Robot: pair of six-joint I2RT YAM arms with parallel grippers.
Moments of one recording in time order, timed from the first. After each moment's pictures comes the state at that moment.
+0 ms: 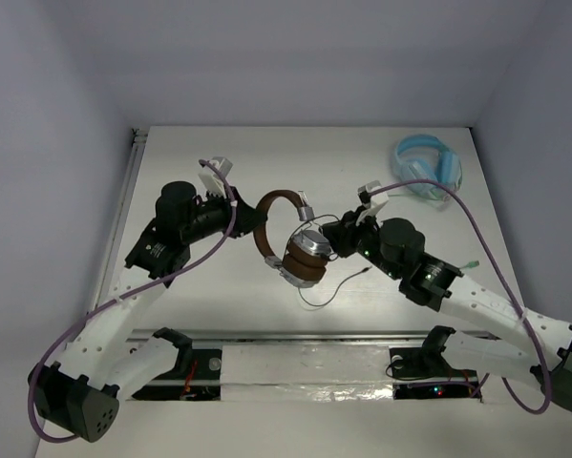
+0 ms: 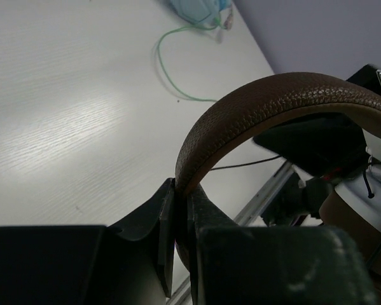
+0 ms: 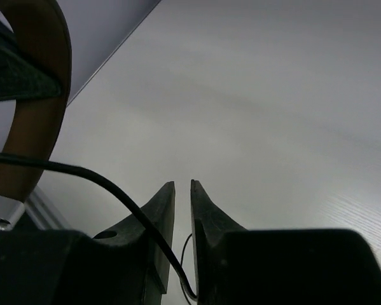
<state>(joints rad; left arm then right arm) -0.41 0.93 0.89 -0.27 0.47 -0.48 0.86 0.96 0.75 0.05 0.19 0.37</state>
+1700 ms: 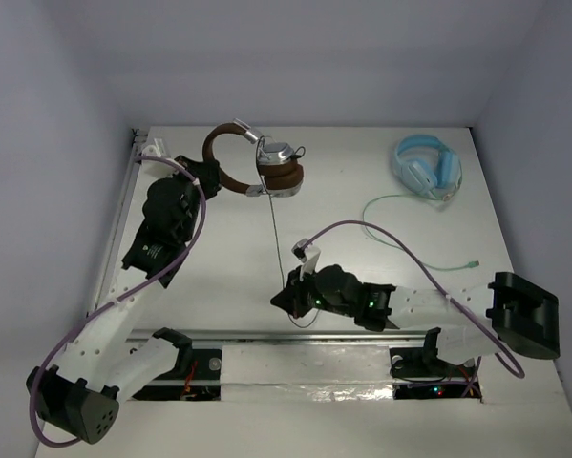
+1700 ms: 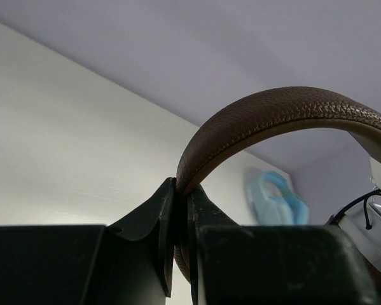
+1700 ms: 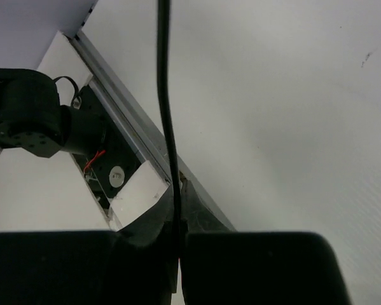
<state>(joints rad) -0.40 0.93 0.93 -0.01 -0.29 -0.71 1.23 1.33 0.60 0.39 0.08 0.68</state>
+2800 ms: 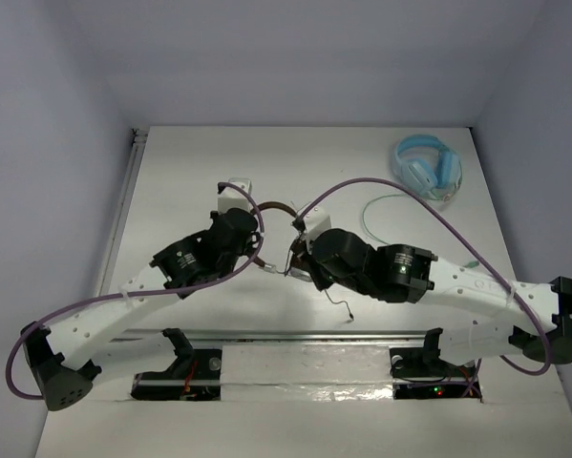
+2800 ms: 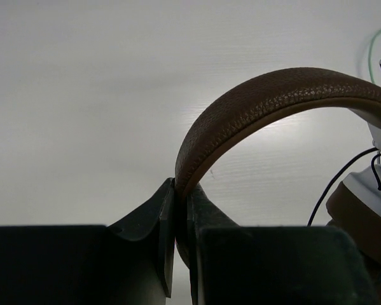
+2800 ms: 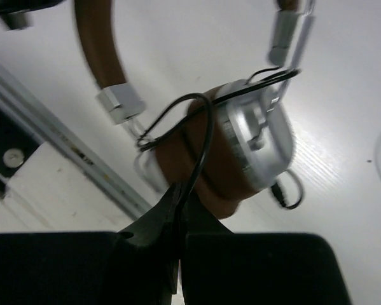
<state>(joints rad) -0.91 1.01 0.98 -0.63 -0.65 -0.52 1.26 1.24 1.26 -0.69 0.39 0.36</state>
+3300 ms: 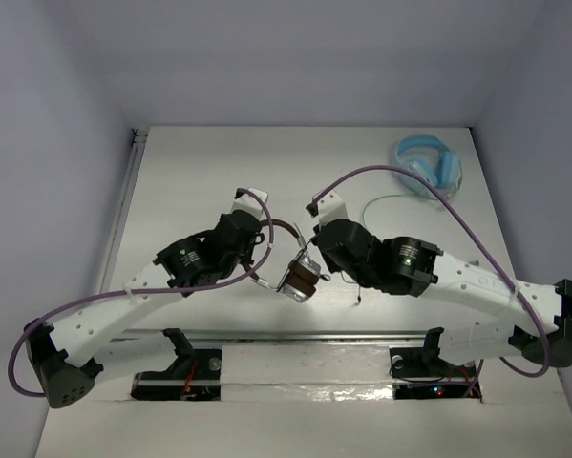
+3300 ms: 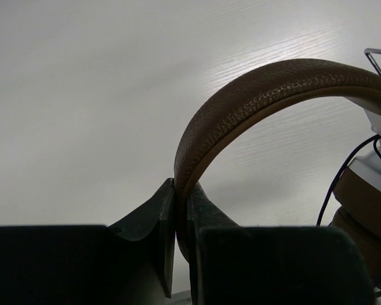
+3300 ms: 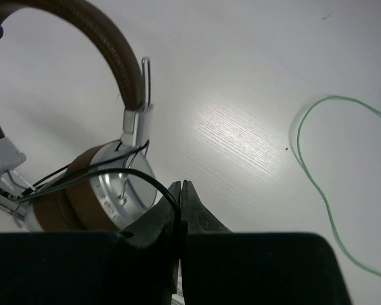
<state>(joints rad) -0.91 1.03 1.01 -0.73 -0.53 -0.32 1.18 1.24 1.28 -0.76 0.62 0.30</state>
